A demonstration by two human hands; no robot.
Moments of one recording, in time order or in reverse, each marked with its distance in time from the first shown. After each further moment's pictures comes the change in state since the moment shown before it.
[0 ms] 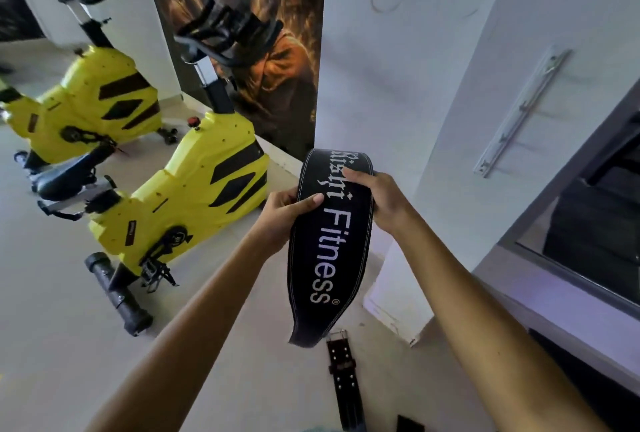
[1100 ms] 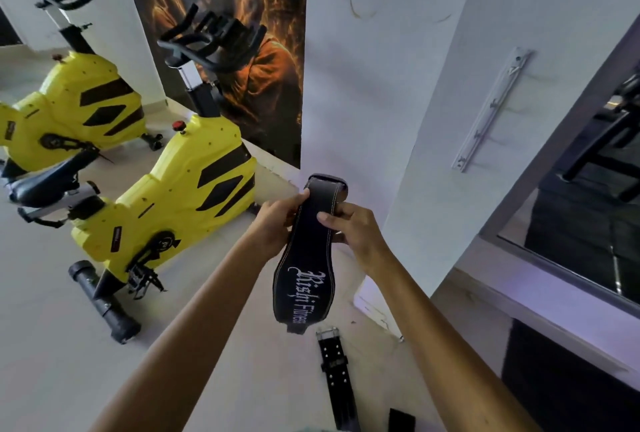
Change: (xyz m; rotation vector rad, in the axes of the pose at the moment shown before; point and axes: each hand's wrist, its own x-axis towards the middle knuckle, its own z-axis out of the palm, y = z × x) left_hand -0.008 -0.004 0.025 -0.016 0.212 -0.232; right_hand -0.059 0.044 0.012 -0.259 0.073 -0.105
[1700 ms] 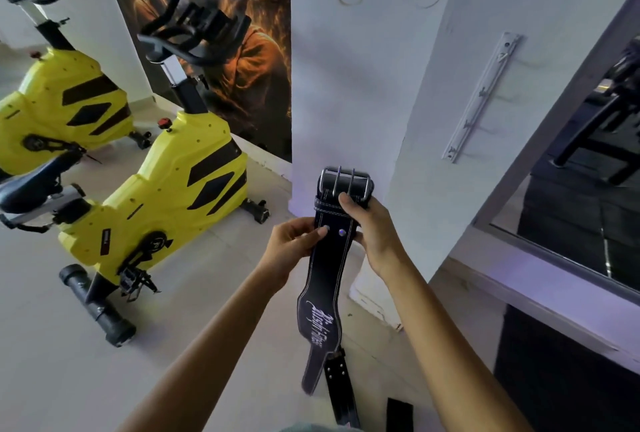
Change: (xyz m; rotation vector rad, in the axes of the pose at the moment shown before) left_hand -0.011 -0.050 0.023 0.172 -0.180 0.224; right_hand -0.007 -0.001 -0.033 0.177 0.128 0.004
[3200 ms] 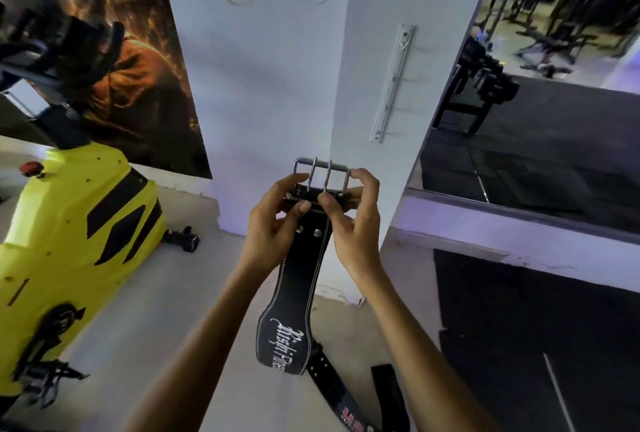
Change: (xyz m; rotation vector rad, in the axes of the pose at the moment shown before) left_hand 0.031 0.041 -0.019 0.289 -0.172 0.679; right_hand -0.034 0.000 0.048 -0.362 0.644 -0.607
